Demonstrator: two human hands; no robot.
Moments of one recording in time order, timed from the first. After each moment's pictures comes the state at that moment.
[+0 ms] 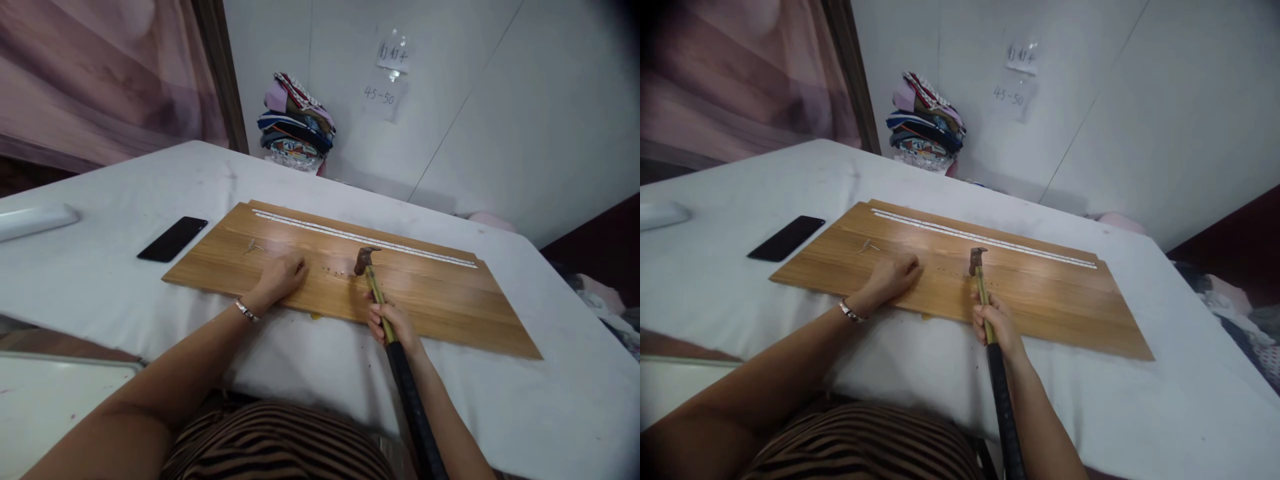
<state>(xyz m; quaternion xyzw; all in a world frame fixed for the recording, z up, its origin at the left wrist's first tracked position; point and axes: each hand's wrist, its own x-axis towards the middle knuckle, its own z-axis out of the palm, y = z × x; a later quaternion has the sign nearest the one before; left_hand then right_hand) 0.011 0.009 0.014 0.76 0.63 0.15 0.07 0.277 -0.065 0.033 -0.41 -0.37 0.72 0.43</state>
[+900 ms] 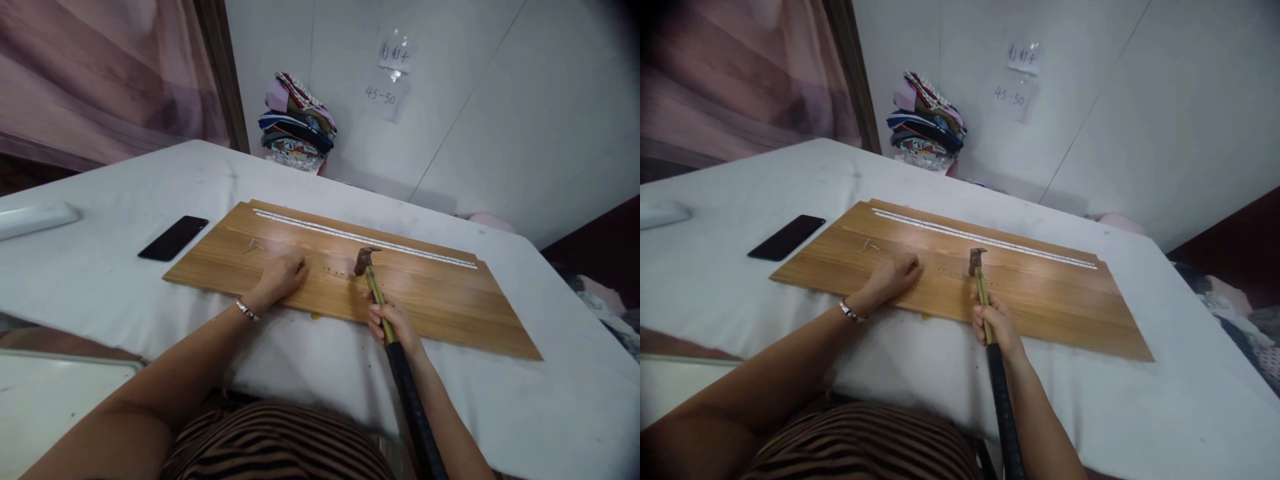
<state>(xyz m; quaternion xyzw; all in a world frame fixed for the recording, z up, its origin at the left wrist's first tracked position) 0.011 0.009 0.014 0.75 0.64 0.16 0.07 0.276 -0.065 0.033 -0.41 -0.37 0.72 0.43</state>
